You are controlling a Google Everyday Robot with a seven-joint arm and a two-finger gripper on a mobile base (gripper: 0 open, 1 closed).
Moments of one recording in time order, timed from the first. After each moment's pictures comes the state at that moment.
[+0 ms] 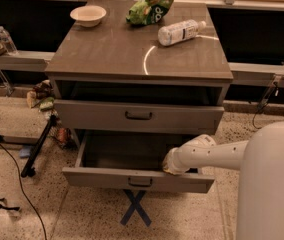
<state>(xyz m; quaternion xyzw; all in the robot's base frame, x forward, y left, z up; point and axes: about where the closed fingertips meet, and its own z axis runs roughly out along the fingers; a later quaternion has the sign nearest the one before) 0.603 -0.112 0.405 -0.69 0.69 -0.01 0.22</state>
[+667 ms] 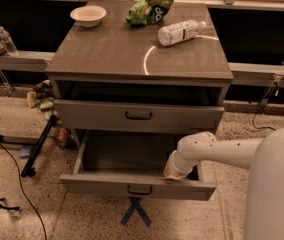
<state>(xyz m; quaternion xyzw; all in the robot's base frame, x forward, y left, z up) 0.564 -0.113 0.405 -0.69 0.71 0.06 0.15</state>
